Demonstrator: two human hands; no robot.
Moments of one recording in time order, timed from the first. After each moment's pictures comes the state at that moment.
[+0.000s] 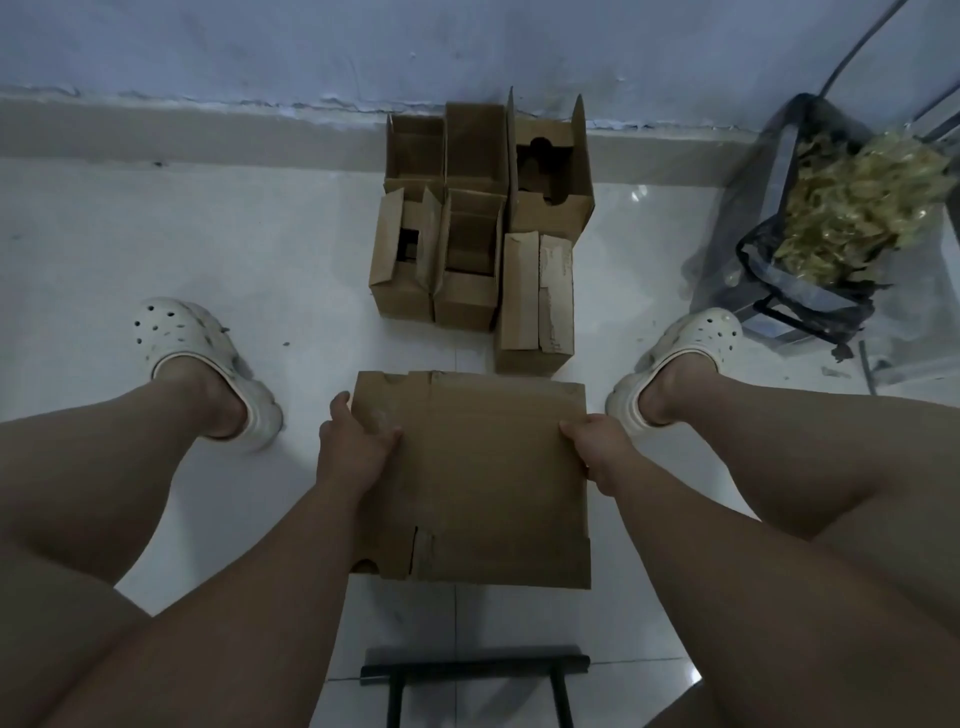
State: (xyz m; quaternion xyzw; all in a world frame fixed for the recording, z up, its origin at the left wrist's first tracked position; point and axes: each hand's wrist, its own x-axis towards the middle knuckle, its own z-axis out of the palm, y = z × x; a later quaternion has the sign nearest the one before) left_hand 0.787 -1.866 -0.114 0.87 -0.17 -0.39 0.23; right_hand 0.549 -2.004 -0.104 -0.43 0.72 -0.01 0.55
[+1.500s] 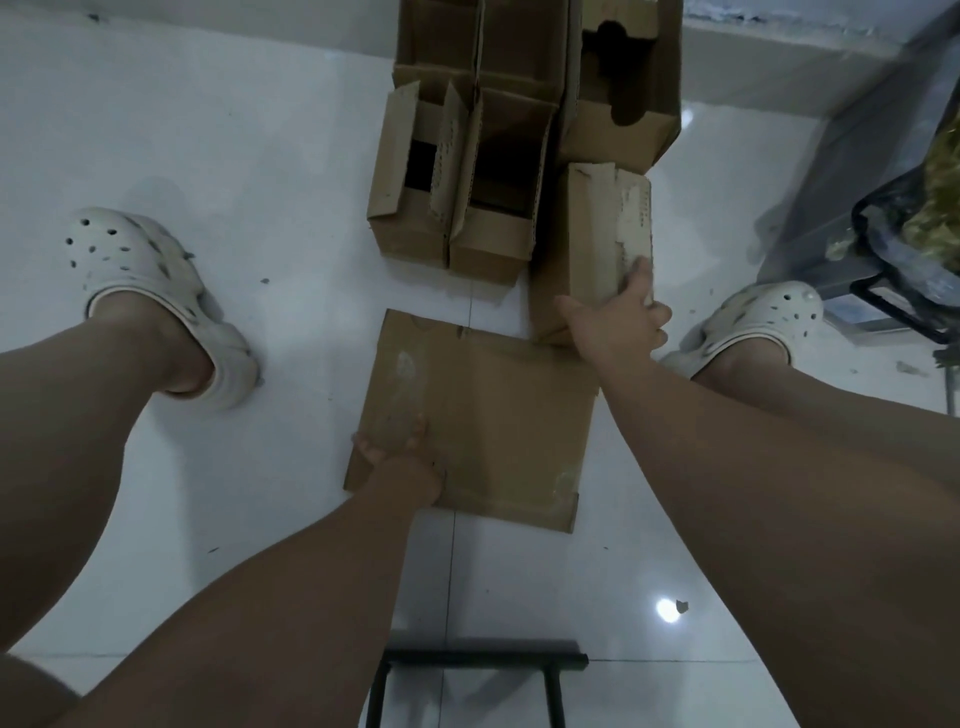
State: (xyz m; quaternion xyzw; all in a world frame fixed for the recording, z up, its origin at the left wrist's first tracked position) left_hand 0.730 -1.881 -0.192 0.79 -0.21 -0.54 -0.22; right_hand 0.626 -2.082 -0.137 -0.55 0.76 -0.02 0.34
